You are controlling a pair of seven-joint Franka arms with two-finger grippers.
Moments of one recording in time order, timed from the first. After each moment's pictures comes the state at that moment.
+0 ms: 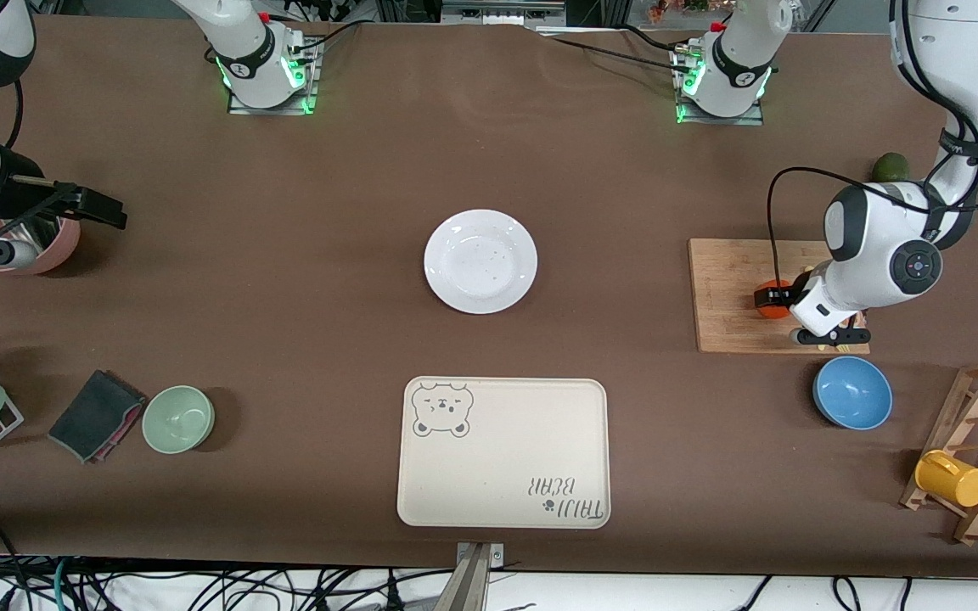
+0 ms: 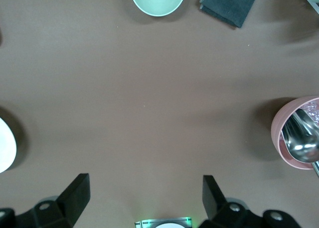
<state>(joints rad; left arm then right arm) 0.15 0.40 -0.08 -2.10 0.03 2.32 0.01 0.05 0.11 -0.04 -1.57 -0.01 1.51 0.11</state>
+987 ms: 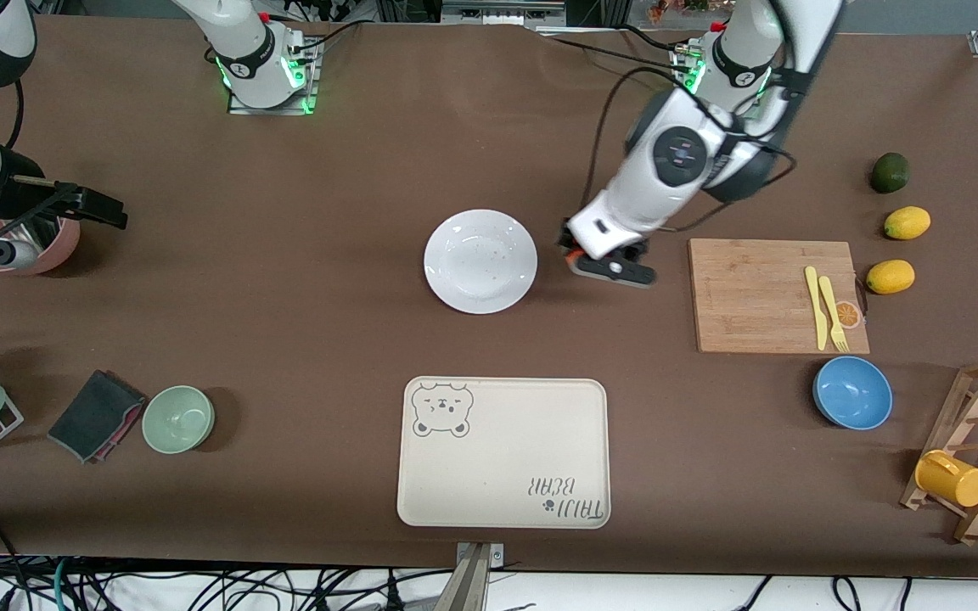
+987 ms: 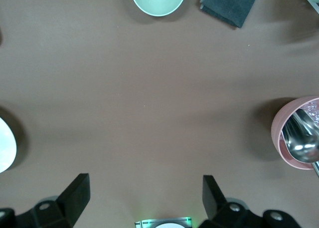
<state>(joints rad) -0.48 0.30 -0.17 -1.98 -0.21 2.30 -0.40 0.05 0.11 -0.04 -1.57 -0.01 1.51 0.11</state>
